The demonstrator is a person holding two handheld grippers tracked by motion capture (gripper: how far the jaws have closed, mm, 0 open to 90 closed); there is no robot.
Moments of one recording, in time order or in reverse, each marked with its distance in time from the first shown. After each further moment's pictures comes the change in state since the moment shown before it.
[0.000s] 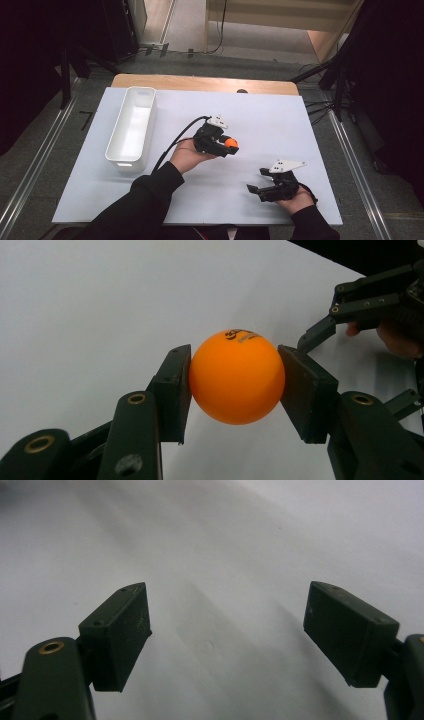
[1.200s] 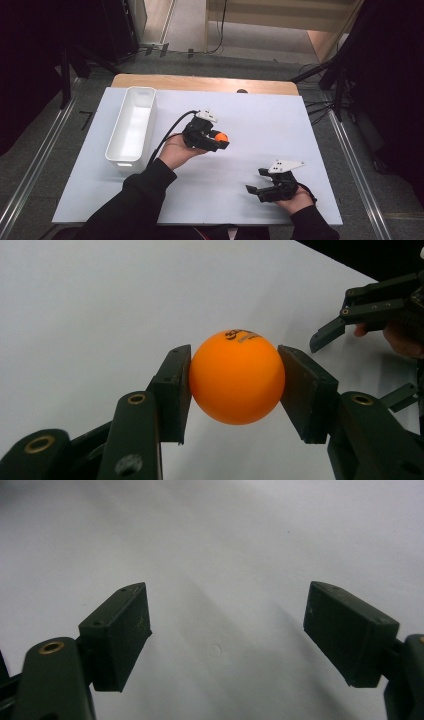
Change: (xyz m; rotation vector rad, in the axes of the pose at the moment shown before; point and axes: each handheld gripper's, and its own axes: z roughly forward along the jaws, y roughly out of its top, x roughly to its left) left arm 0.011 0.000 -0.032 -0.004 0.048 -0.045; right arm 0.002 0.001 0.000 -0.001 0.016 -0.007
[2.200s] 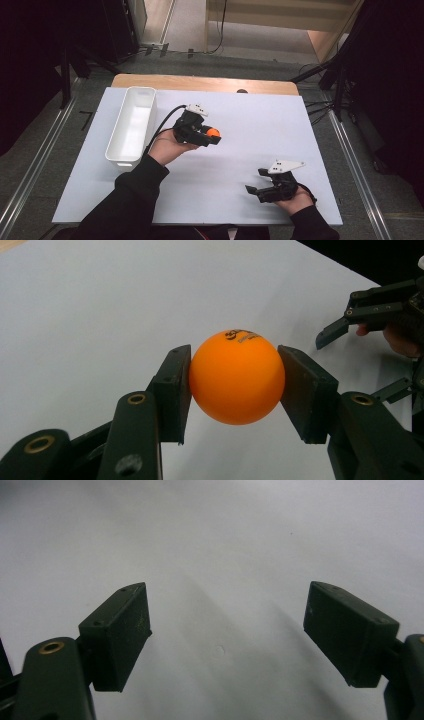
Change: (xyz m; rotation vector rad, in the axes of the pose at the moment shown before) left arm 0.013 0.001 -0.026 0.008 0.010 -0.024; right arm 0.002 0.001 -0.001 -0.003 -0.001 0.000
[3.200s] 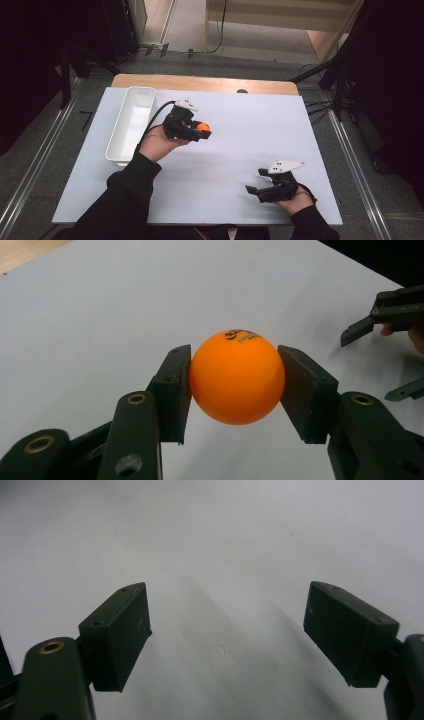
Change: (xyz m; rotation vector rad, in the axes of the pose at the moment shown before) left arm 0.016 -0.005 -0.021 -0.008 0.071 -0.026; right arm 0.000 0.000 0.000 -0.002 0.002 -0.006
